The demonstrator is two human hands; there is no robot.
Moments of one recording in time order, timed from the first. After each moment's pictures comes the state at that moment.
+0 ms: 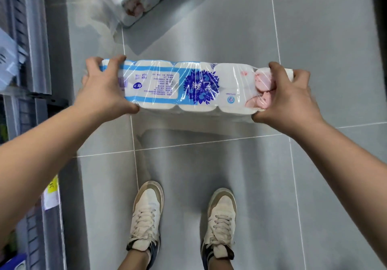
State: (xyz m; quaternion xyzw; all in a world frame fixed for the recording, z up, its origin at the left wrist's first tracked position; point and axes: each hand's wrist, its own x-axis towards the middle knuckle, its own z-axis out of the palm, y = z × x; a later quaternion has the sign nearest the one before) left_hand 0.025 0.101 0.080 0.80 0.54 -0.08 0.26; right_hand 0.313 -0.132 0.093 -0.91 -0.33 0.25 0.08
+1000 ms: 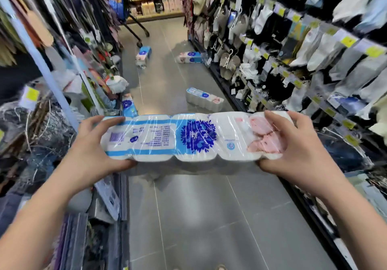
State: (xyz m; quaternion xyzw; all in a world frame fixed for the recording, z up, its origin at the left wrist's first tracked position) left_hand -0.015 0.059 0.825 0.89 0.36 0.17 0.24; right_hand 0.270 -0.244 0.825 -0.87 -0.40 0.04 0.30
